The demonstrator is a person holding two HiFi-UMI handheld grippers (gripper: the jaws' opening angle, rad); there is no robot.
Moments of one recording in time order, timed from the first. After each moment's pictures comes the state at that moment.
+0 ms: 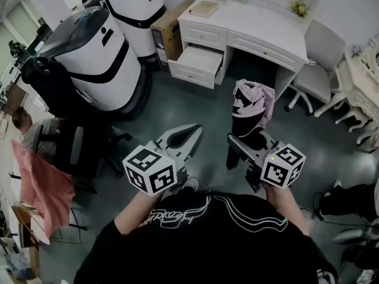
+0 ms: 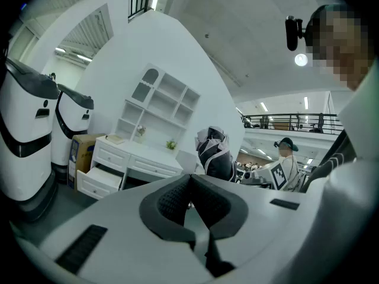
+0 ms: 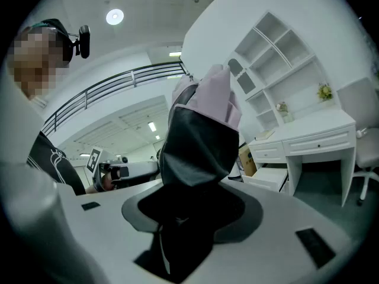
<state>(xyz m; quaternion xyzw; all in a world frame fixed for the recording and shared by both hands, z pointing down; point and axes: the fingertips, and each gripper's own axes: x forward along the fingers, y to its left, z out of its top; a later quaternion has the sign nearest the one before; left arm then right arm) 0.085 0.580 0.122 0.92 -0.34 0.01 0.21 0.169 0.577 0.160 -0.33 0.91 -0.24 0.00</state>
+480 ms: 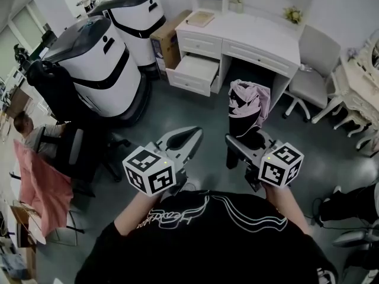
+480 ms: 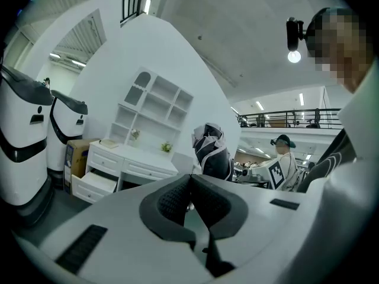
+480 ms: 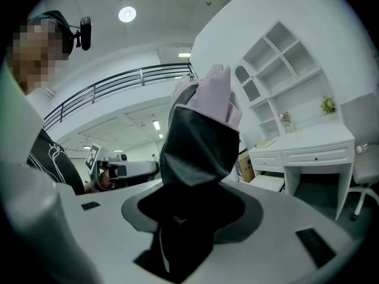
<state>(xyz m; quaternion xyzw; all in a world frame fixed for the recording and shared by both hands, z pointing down) 0.128 0.622 0.106 0.92 -0.33 0.01 0.19 0.206 0.612 0.142 -0.32 0.92 -0.21 -0.01</state>
